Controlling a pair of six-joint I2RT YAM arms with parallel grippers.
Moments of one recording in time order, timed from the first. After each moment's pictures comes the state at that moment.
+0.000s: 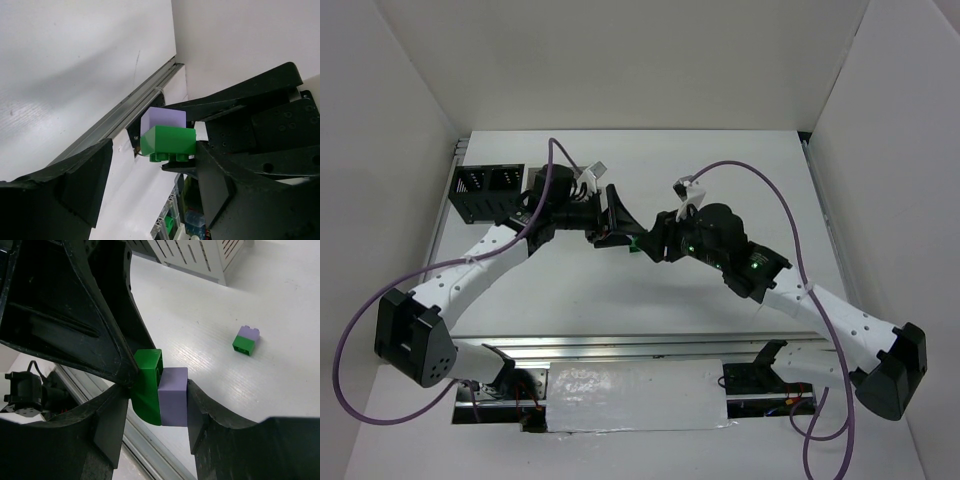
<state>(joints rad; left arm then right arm) -0.48 1.37 1.14 -0.31 0.71 -0.92 0.78 1.07 0.92 -0.16 -0.06 0.44</state>
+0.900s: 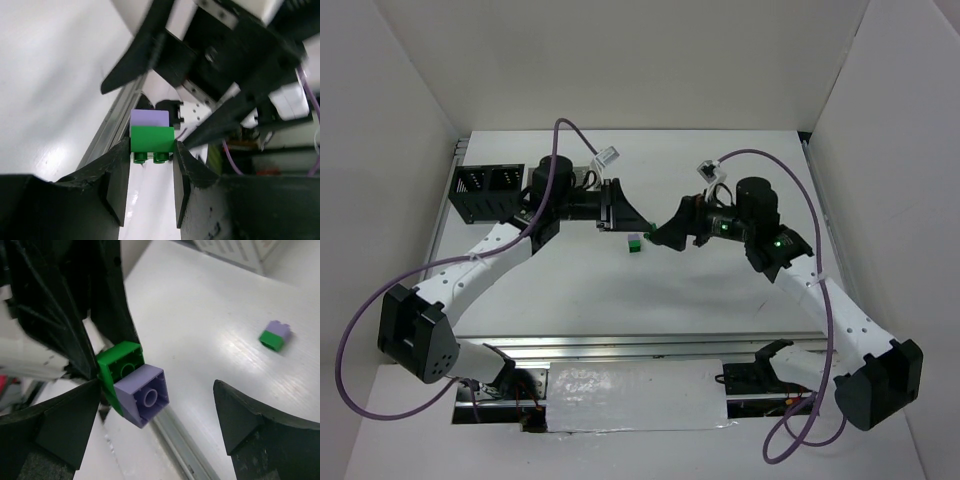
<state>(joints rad) -0.50 1.40 1.17 -0.09 0.86 -0.81 0.48 1.08 0.96 -0.20 -0.56 0.47</state>
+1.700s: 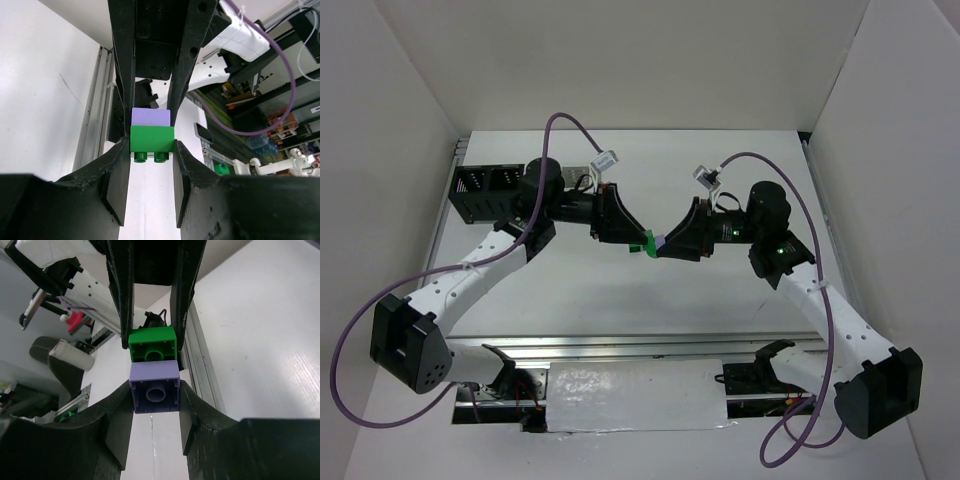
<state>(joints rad) -0.50 1.34 1.11 0.19 1.14 -0.76 0.38 1.04 0.87 0.10 -1.11 0.61</state>
